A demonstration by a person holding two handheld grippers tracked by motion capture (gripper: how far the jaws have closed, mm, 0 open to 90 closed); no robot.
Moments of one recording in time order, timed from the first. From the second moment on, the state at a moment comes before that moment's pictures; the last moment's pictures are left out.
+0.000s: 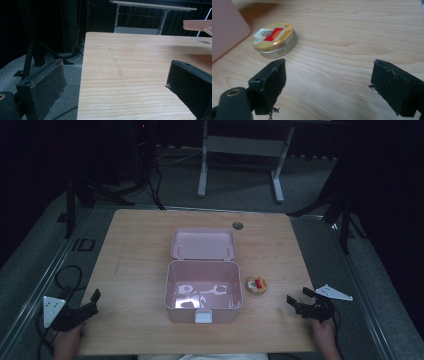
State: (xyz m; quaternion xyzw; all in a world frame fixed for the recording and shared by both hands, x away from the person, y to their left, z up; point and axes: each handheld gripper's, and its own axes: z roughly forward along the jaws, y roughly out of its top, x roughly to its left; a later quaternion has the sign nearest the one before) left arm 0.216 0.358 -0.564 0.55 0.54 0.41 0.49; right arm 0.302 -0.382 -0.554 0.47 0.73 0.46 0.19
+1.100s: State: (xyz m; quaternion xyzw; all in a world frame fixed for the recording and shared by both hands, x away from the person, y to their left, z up) left arm 0.216 0.357 -0.564 0.55 0.54 0.41 0.48; right arm 0.312 -0.298 -0.498 0.09 1.00 0.02 0.02
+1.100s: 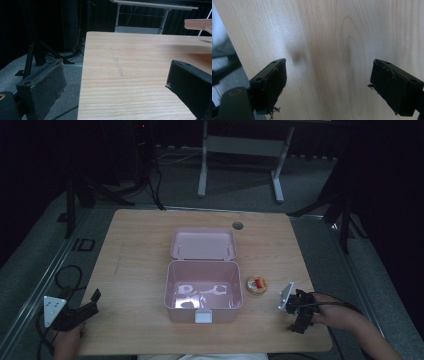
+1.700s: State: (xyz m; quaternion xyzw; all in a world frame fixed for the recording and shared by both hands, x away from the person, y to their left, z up) left arm 0.217 0.358 -0.564 0.55 0.54 0.41 0.48; right arm 0.318 -0.247 -0.466 0.00 1.00 -0.03 -0.05
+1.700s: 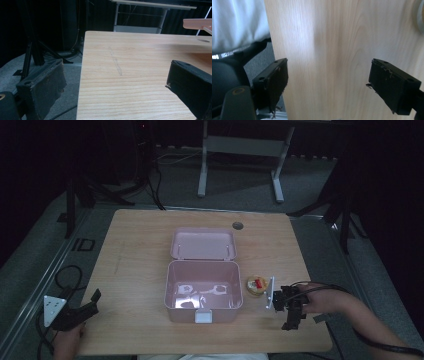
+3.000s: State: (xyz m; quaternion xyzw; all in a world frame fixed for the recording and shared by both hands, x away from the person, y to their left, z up) left arm 0.216 0.358 -0.564 0.55 0.54 0.41 0.49; right arm 0.420 -0.180 -0.382 0.01 1.00 -0.01 0.03
